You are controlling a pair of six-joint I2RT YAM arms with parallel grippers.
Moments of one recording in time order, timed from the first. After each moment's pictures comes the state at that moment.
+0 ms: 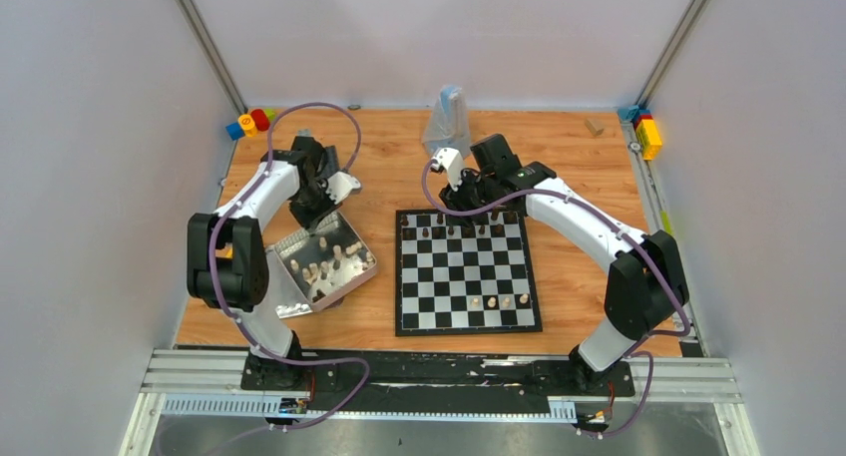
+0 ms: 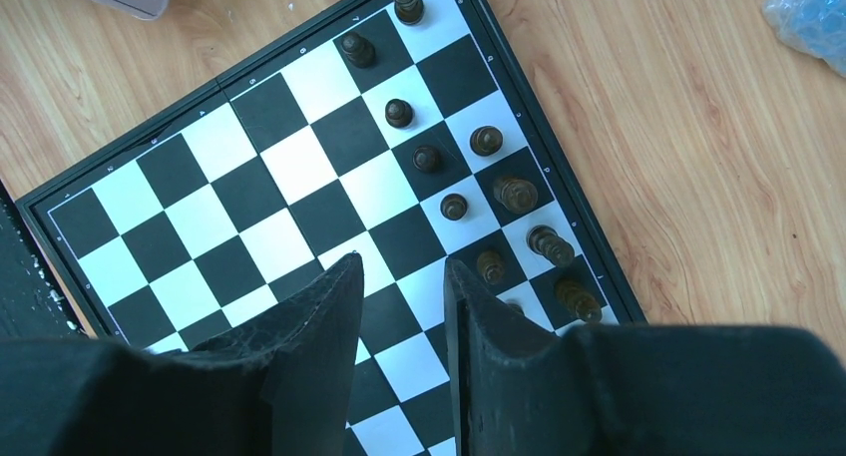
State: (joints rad) left arm -0.11 1.68 1.25 -0.97 0.07 0.76; right arm 0.58 1.63 1.32 -0.58 -0.40 -0.38
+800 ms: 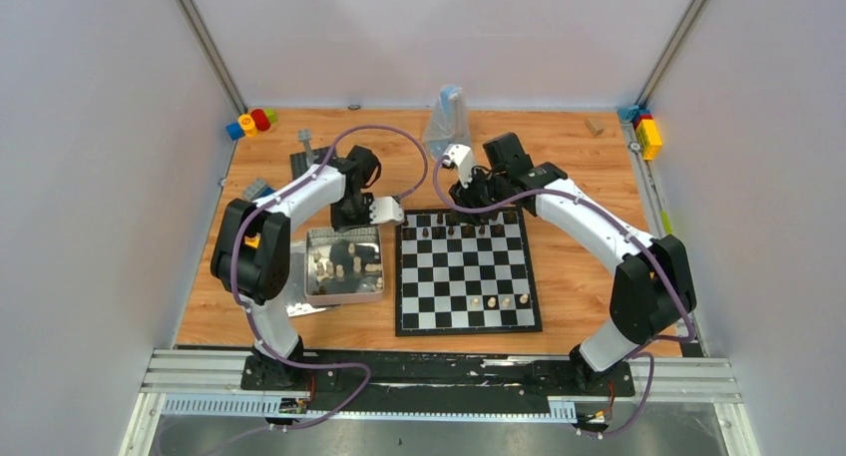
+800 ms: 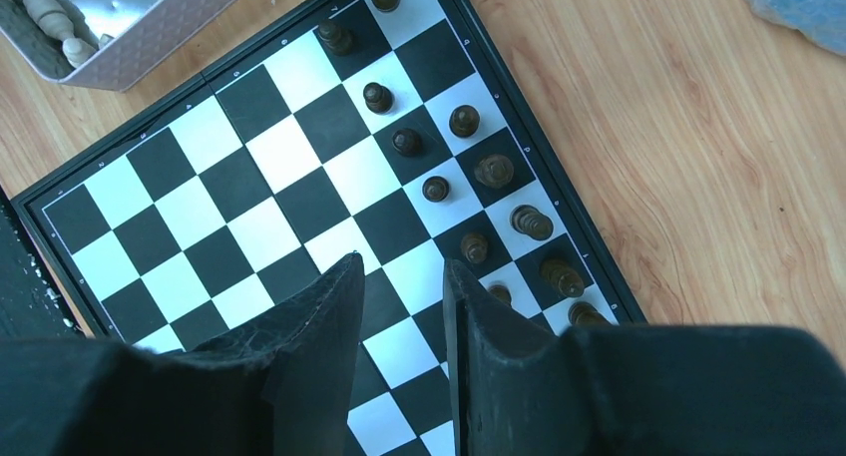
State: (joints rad) left arm -0.38 1.80 1.31 -0.97 -0.04 1.08; right arm 0.52 1.59 1.29 -0.56 -0.43 -0.38
